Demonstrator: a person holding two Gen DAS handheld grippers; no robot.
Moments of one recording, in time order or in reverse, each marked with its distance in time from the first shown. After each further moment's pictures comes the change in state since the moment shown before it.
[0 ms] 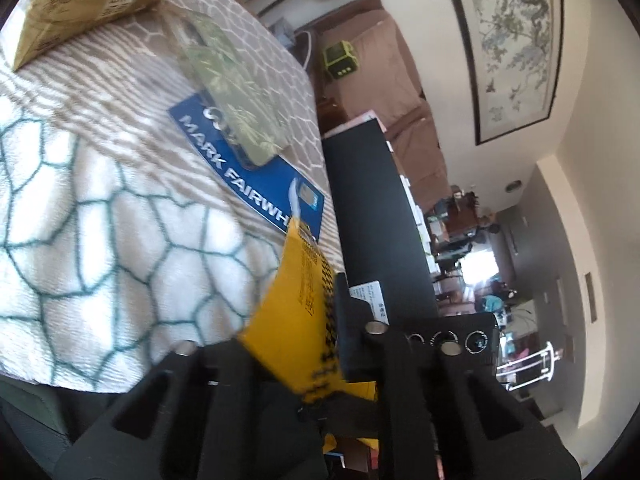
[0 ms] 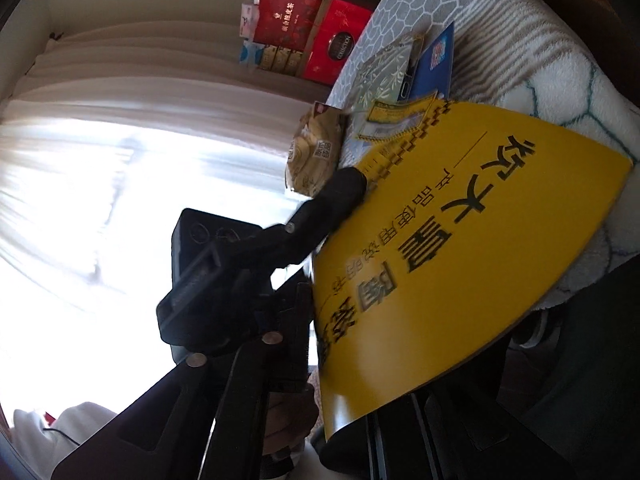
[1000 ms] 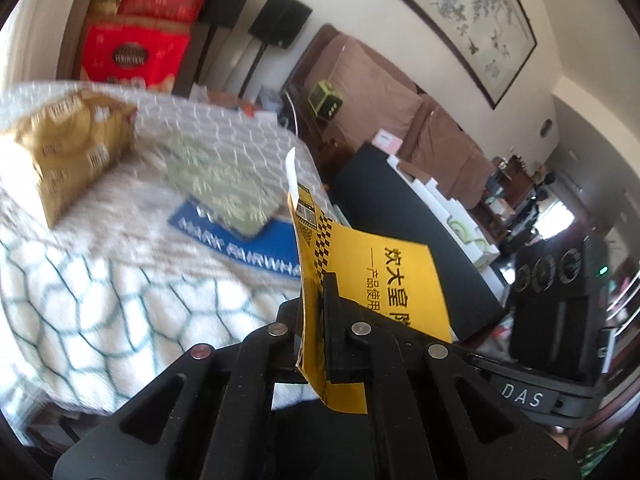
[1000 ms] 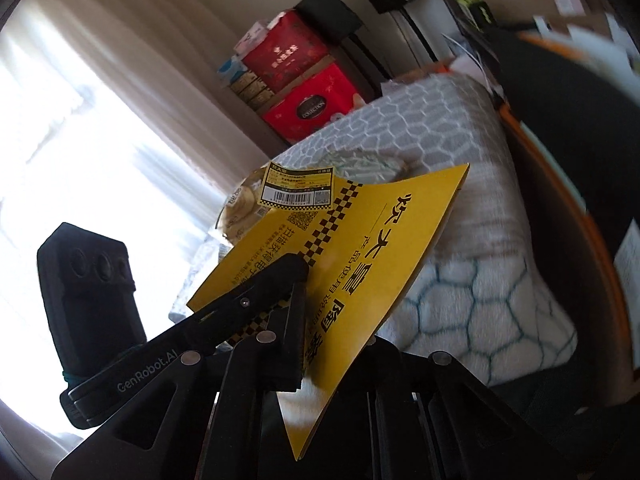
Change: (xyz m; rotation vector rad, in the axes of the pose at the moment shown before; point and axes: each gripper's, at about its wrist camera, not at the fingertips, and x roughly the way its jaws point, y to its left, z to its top) left arm -0.027 -0.073 -0.031 0.414 -0.198 0.285; right arm -0.001 0.056 0.016 -0.409 -0.166 -0.454
